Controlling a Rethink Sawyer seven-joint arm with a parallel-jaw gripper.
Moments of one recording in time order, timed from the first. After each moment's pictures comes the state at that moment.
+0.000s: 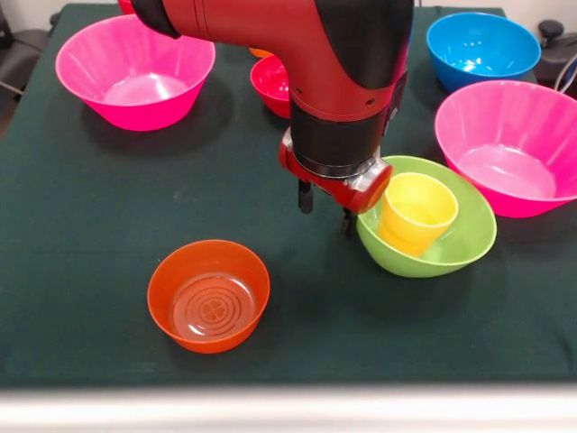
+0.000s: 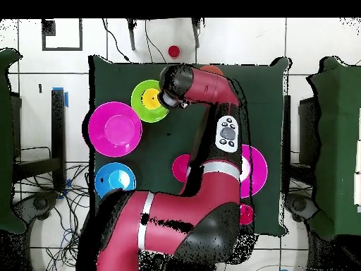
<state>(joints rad) -0.14 -0.14 -0.10 0.88 0.14 0.91 2.21</state>
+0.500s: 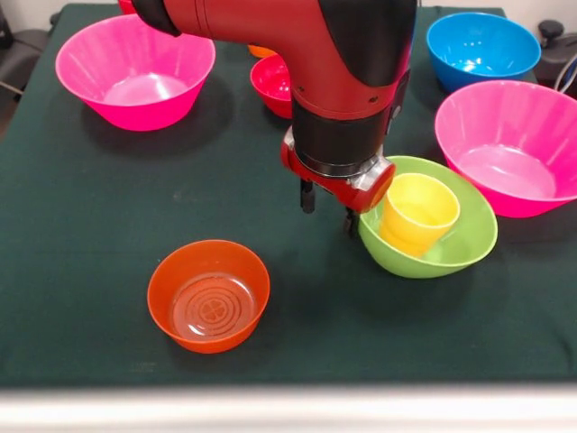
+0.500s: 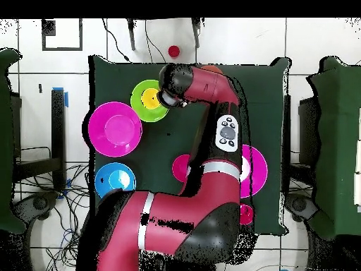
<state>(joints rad) -0.14 -0.15 -0.10 0.87 0.14 0.92 2.21</state>
